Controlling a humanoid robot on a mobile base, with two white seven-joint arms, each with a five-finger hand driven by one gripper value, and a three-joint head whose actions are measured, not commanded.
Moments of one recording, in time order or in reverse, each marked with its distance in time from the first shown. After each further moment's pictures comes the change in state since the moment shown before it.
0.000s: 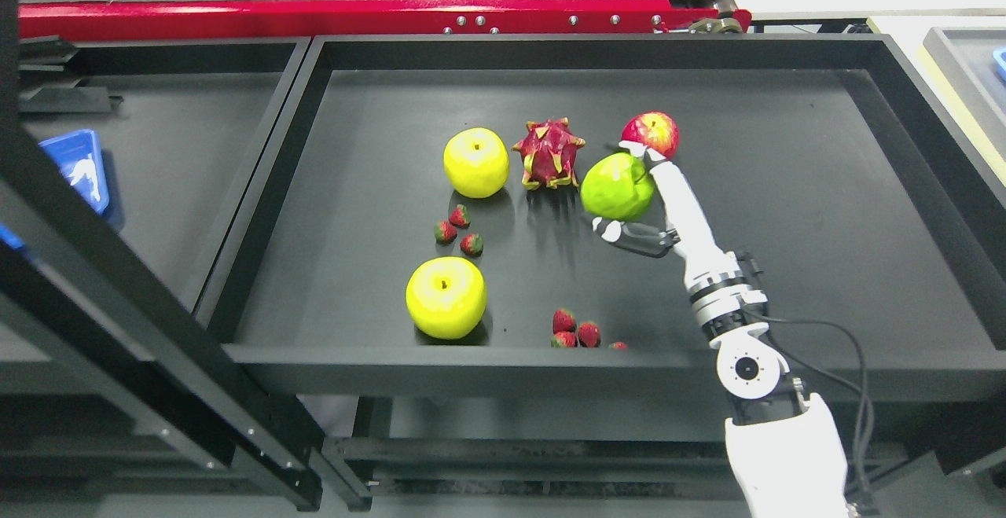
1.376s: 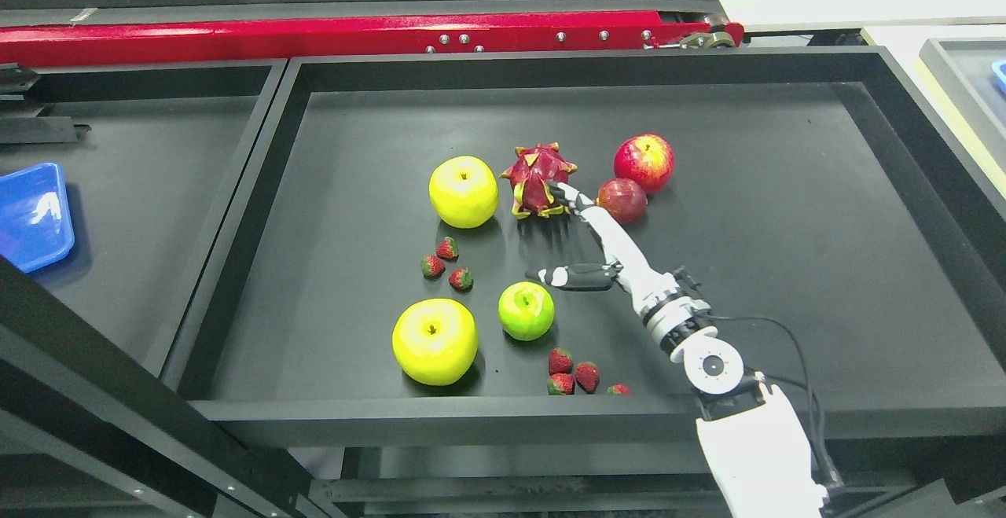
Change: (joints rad) left arm 0.000 0.000 0.000 0.000 0.000 0.000 -0.001; right arm -0.035 -0.011 0.046 0.177 -0.320 0.004 0.132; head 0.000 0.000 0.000
